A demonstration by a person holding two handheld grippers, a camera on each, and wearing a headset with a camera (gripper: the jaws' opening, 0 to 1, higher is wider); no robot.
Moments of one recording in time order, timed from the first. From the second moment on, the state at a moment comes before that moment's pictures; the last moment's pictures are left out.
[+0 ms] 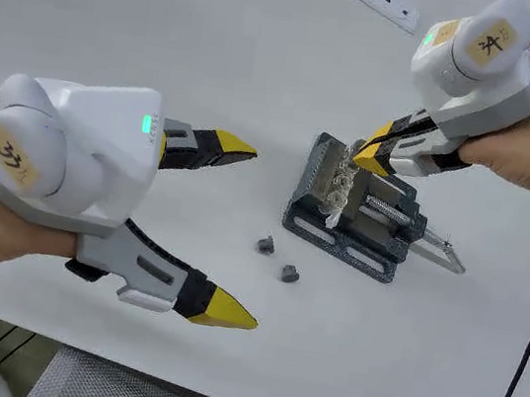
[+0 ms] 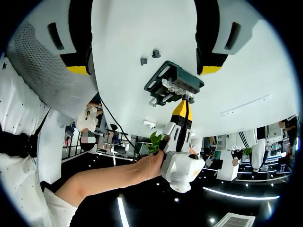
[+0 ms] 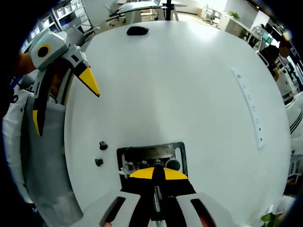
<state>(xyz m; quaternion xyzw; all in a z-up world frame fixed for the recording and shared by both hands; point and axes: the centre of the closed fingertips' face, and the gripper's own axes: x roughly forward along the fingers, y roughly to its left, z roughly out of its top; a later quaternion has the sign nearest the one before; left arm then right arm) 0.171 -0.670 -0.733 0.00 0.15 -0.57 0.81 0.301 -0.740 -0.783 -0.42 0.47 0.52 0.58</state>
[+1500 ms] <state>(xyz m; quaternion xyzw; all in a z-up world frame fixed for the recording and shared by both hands) 0.171 -0.678 -0.735 -0.01 0.15 -0.57 0.80 0.302 -0.737 -0.782 -0.42 0.48 0.52 0.57</state>
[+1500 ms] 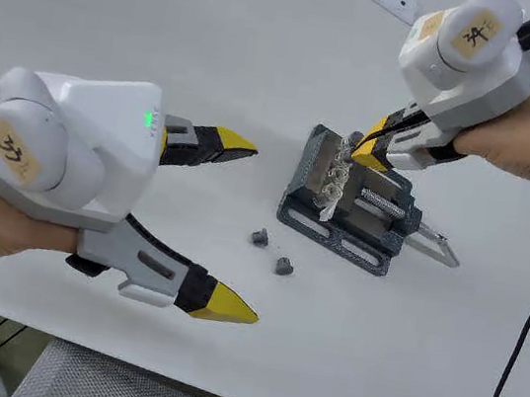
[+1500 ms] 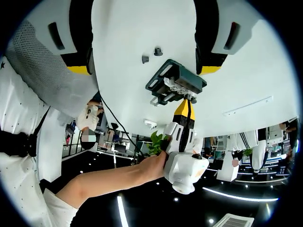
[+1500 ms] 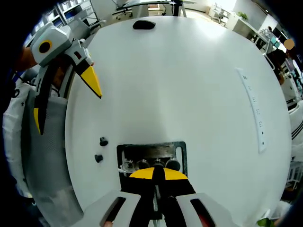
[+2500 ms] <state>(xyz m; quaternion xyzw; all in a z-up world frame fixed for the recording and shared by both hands) 0.173 -0.684 -0.734 -0.01 0.15 -0.58 0.80 0.300 -0.734 -0.782 -0.42 0.49 0.52 0.56</state>
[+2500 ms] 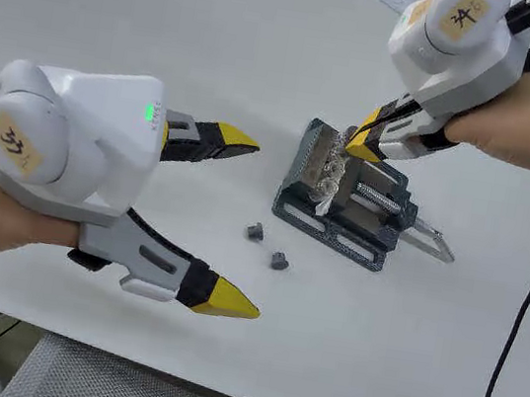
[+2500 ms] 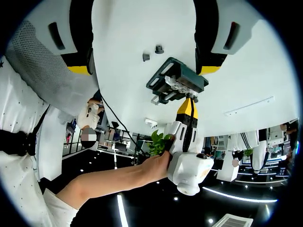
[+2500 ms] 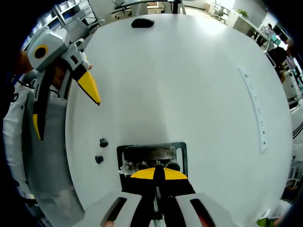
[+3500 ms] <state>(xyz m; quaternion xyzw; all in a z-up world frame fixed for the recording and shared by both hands) 0.176 -0.675 -0.731 -0.01 0.15 -0.57 0.81 0.300 -0.735 -0.784 -0.41 0.50 0.51 0.56</state>
